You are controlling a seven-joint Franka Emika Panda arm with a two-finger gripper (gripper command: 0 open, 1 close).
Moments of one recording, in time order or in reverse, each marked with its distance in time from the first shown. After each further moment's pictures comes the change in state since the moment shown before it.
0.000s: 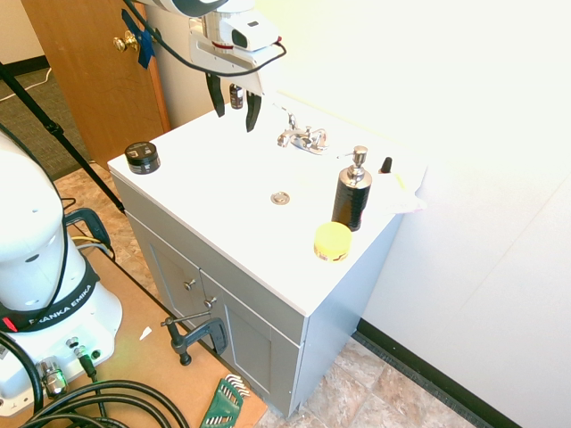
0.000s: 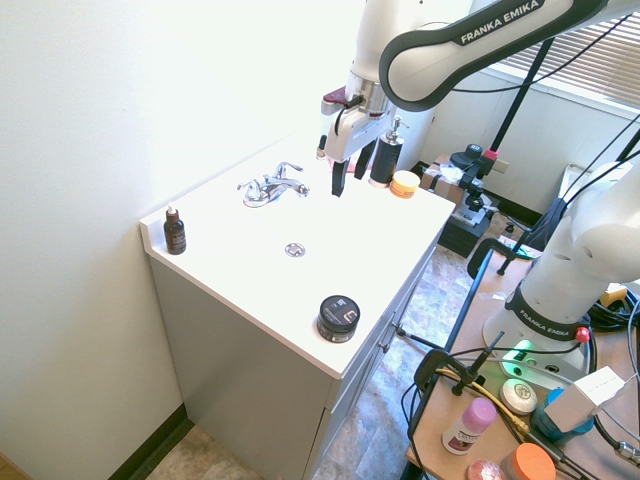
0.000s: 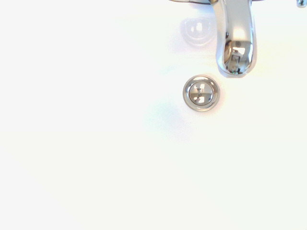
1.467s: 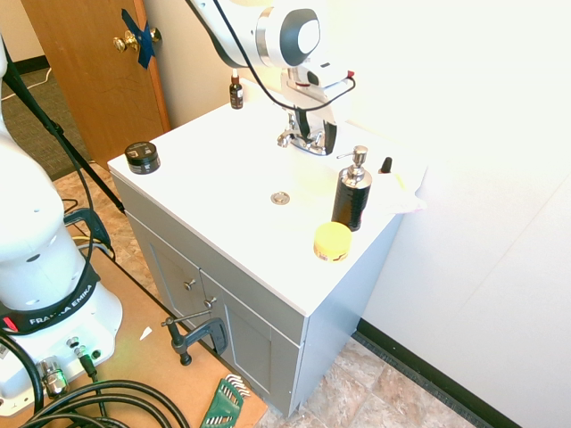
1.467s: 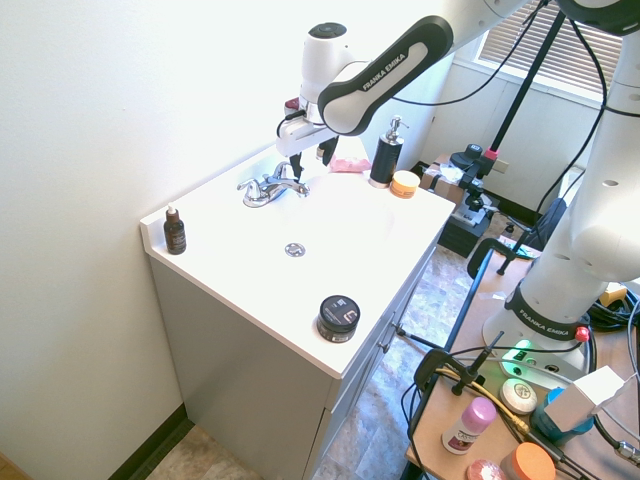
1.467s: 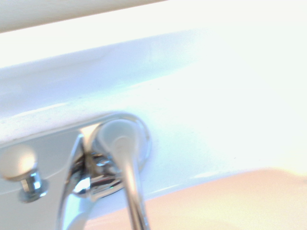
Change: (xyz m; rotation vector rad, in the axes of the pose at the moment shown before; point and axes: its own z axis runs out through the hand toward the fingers) arm 0.163 -0.042 0.098 -0.059 0.220 0.303
